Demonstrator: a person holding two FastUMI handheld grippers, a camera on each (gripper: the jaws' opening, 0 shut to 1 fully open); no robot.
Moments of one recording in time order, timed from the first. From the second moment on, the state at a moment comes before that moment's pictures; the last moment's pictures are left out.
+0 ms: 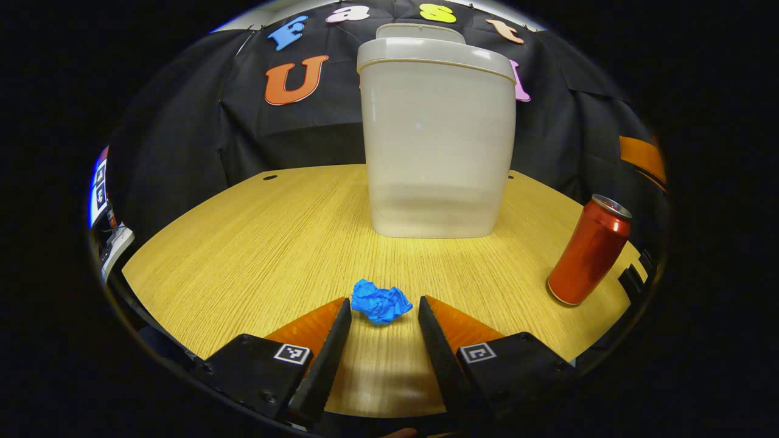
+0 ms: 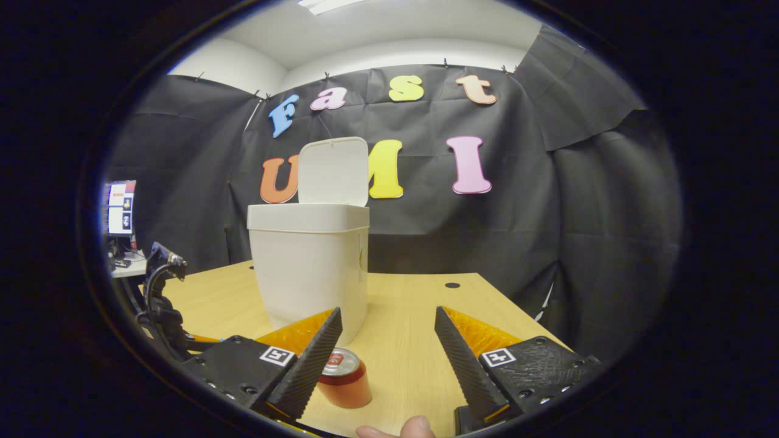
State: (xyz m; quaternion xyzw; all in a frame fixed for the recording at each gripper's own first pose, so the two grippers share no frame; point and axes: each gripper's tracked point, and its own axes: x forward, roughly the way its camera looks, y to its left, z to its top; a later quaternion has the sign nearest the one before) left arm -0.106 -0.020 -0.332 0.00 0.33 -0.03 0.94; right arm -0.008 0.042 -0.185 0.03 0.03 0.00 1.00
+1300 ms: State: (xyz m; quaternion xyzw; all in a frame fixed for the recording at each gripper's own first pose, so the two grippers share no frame) left arm -0.069 -0.012 -0.247 -0.02 0.23 -0.02 0.97; right arm -0.011 0.092 -0.241 0.02 0.09 0.01 1.00
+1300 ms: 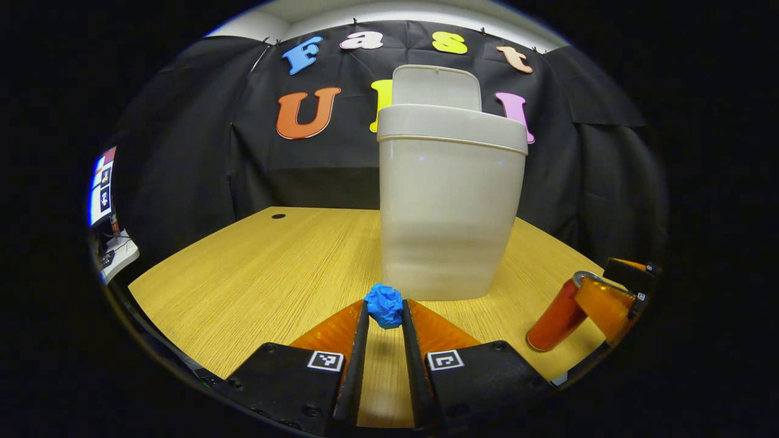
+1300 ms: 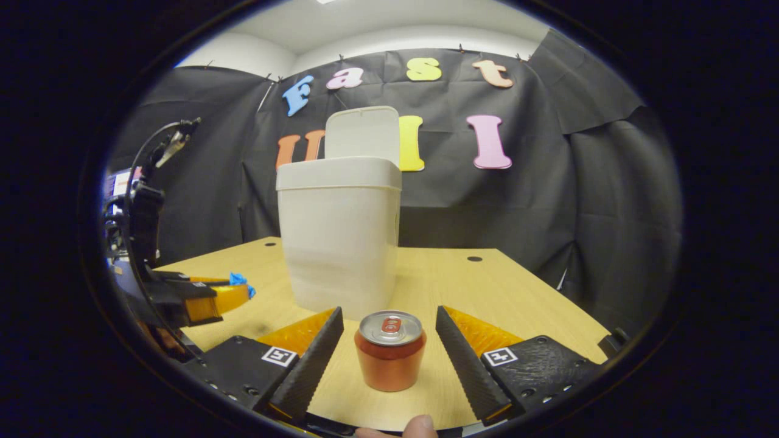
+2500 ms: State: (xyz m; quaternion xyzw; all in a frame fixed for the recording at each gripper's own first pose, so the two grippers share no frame) left arm -0.016 0.000 -0.126 -0.01 0.09 -0.03 1.00; right arm 0.009 0.087 -0.319 0.02 0.19 0.00 0.98
